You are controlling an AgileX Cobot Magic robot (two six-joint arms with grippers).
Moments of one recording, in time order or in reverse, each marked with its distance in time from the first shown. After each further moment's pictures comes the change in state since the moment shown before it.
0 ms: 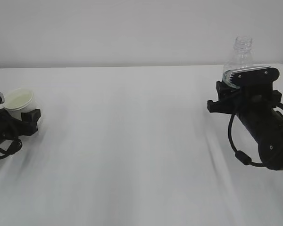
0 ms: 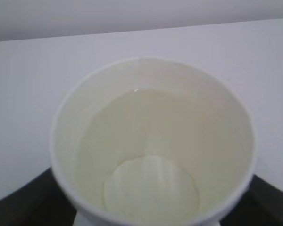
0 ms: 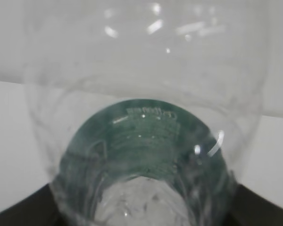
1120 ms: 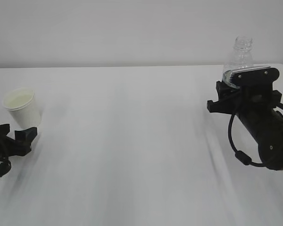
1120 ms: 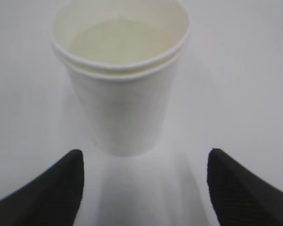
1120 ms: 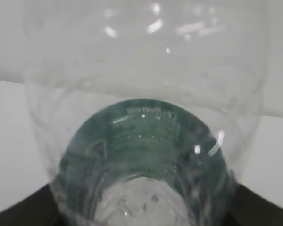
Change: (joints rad) left arm 0.000 -0.080 0.203 0.034 -0.036 0.000; right arm 0.000 0.000 0.000 0.000 0.000 0.000
